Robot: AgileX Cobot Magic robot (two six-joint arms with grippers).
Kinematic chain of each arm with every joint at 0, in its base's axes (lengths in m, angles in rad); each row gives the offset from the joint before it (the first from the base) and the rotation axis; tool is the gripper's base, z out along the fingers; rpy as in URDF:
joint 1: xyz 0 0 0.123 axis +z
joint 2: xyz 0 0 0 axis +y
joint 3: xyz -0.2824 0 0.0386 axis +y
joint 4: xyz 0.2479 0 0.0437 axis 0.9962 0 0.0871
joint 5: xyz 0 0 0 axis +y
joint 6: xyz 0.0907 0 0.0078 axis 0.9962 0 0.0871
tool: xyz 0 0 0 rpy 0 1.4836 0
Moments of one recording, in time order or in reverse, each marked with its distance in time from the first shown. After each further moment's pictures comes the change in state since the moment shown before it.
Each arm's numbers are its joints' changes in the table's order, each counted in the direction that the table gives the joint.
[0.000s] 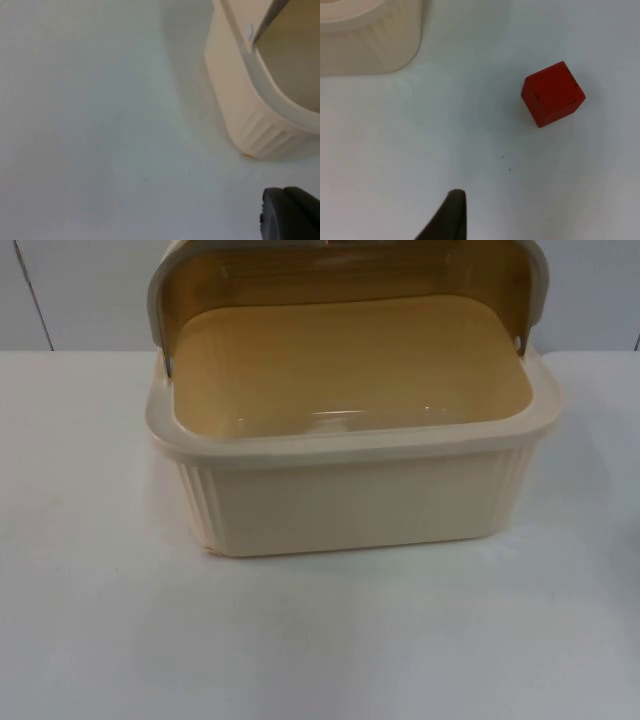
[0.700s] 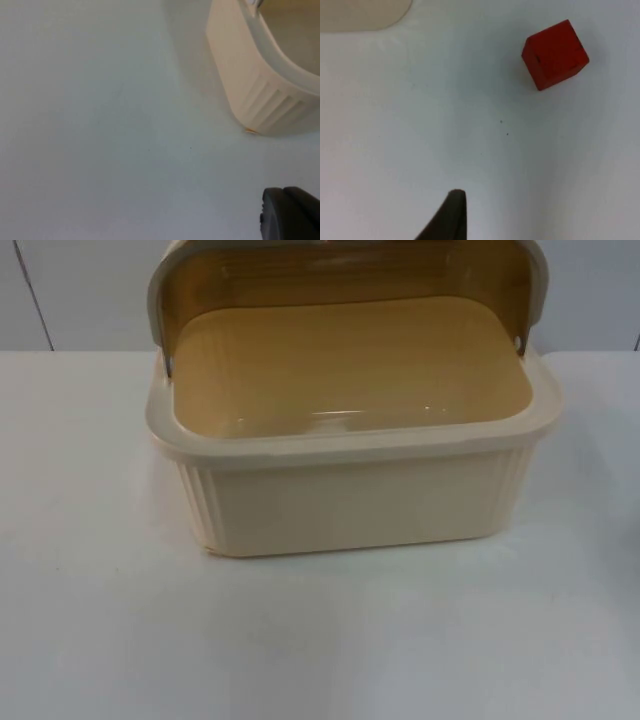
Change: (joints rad) right arm 0.000 0.180 -0.162 0.000 0.176 -0.006; left arm 0.000 -0.103 0.105 -0.006 0.009 0.002
